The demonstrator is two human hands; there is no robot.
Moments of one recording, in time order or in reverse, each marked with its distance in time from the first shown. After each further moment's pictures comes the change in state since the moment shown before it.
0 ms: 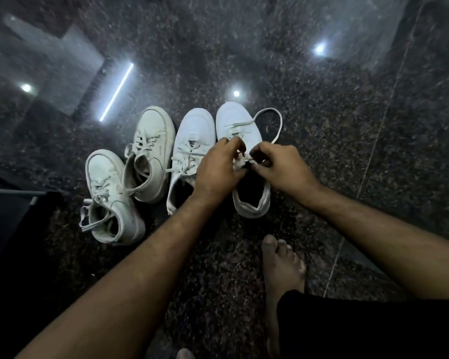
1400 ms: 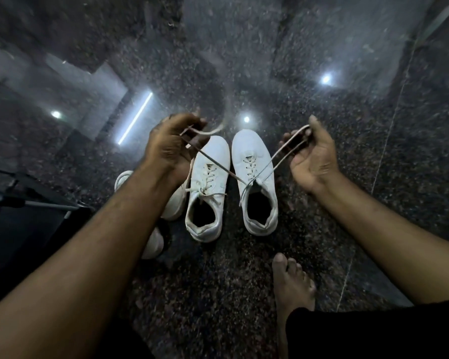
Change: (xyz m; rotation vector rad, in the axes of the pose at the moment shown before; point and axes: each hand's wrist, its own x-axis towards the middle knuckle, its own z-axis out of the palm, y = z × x) left_hand 0.015 0.024 -0.151 -1.380 0.274 -0.502; right_hand 0.032 -0.038 -0.052 1.592 0.355 0.413
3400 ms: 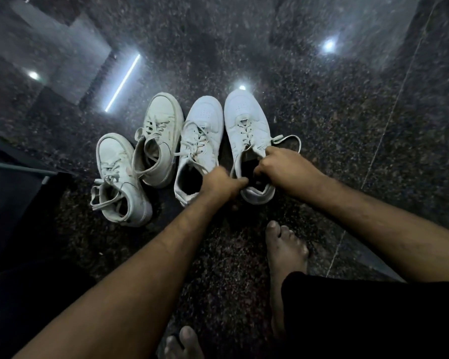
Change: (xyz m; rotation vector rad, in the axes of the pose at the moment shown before) left_hand -0.016 -0.178 -0.032 1.010 -0.062 -0.324; right_hand -0.027 0.051 -0.040 -2.289 -0.914 -0.527
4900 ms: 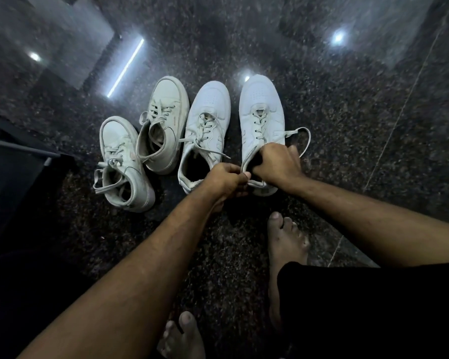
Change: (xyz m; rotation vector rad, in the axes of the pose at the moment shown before) left_hand -0.012 -0.012 0.006 -0.537 -0.210 -0.054; right_hand 0.026 -0.030 0.027 0.221 0.064 0.562
